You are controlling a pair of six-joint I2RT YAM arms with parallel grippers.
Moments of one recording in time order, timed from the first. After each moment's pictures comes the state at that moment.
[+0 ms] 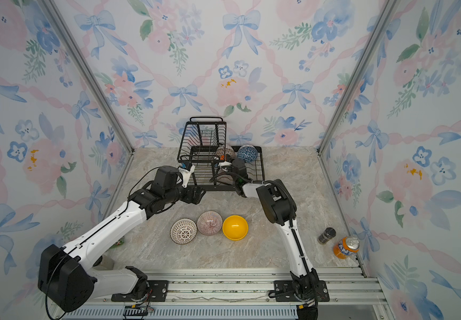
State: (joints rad) left arm -0.49 1.29 1.04 -0.43 0.07 -0.13; right arm 0.50 2.43 1.59 0.74 0.13 -1.05
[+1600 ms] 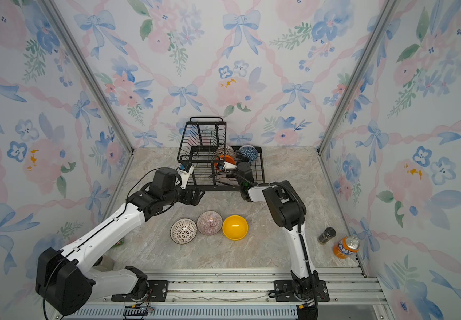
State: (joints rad) left arm -0.48 1.27 1.02 -0.43 0.06 -0.13; right arm 0.48 2.24 1.33 0.79 0.19 -1.05
